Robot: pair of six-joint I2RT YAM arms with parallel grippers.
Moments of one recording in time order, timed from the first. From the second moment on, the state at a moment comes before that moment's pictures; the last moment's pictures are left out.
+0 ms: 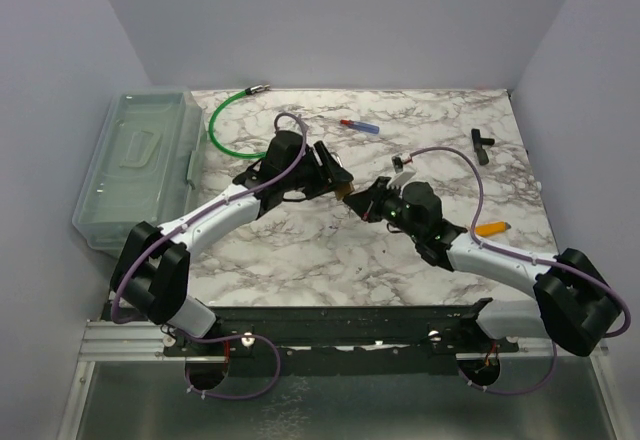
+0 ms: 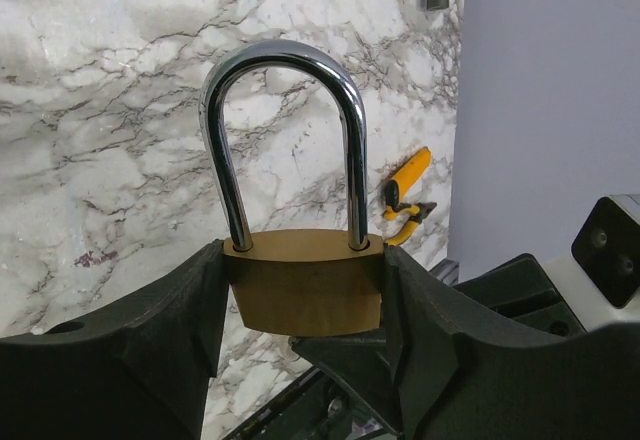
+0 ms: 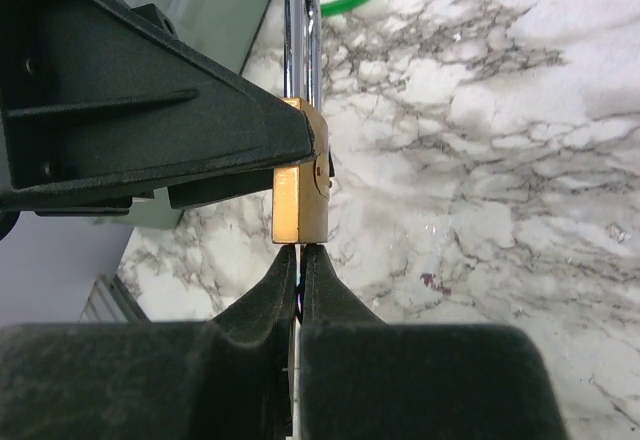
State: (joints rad) left arm -0.59 1.52 1.08 -0.10 0.28 -0.99; right arm 0.70 1.28 0.58 0.51 -0.01 0.70
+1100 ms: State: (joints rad) left arm -0.77 1.41 0.81 0.08 0.07 -1.14; right arm 0.69 1.19 0.36 0.60 -0.18 0.89
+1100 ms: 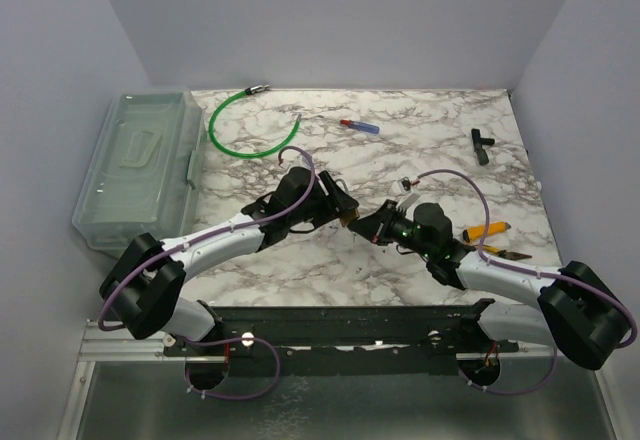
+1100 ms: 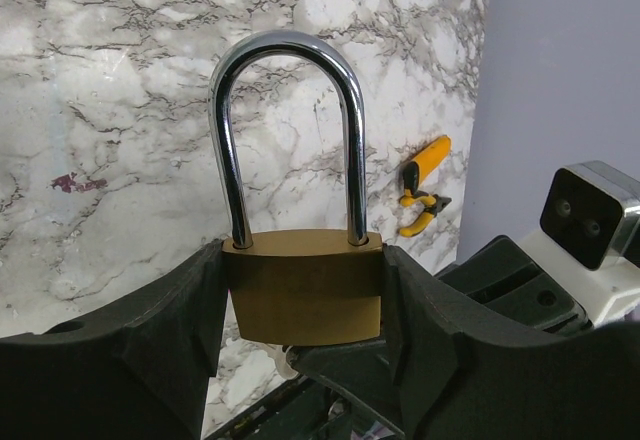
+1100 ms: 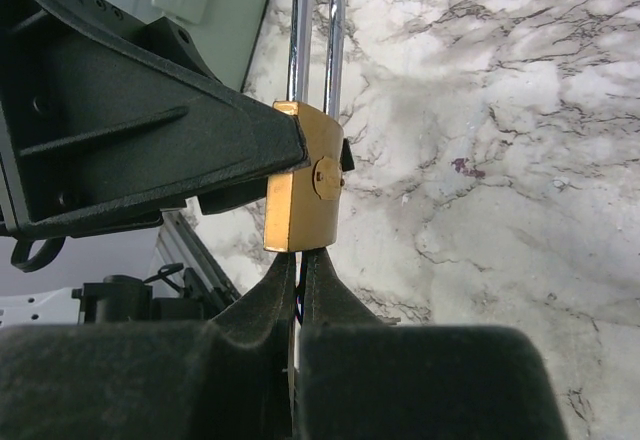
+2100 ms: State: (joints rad) left arm -0.77 1.17 0.69 0.38 0.15 -0.98; right arm 0.67 1.11 0.39 0.79 -0.41 1.01
